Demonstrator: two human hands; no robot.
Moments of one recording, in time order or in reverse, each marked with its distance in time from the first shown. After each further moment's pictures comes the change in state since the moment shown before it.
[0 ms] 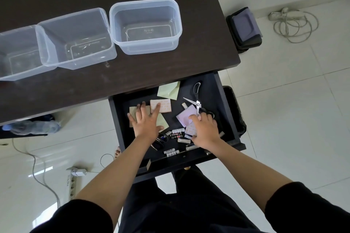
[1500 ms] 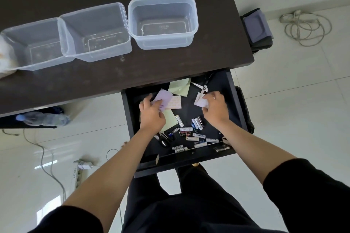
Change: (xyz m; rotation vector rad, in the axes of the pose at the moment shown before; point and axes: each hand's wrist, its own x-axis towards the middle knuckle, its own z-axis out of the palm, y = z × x) left_hand -0.005 -0.019 -0.020 -0.625 0.170 0.011; right_hand 0.048 0.002 -0.030 0.228 0.240 0.072
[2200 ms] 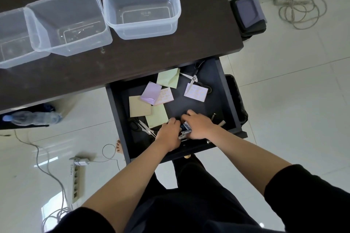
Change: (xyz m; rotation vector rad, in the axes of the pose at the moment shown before) left_hand -0.047 0.022 0.081 0.426 -0.509 0.249; right_hand -0.047 0.002 0.028 -0.178 -0.573 -0.249
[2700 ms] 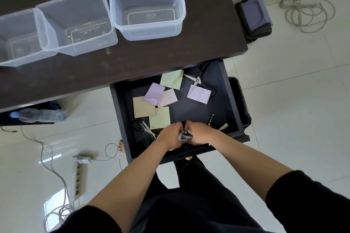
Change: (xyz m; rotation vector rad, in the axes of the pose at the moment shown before) left_hand -0.004 -0.002 -0.007 -0.290 -0.052 -0.046; right_hand -0.002 -0.004 0.009 0.163 -0.163 0.035
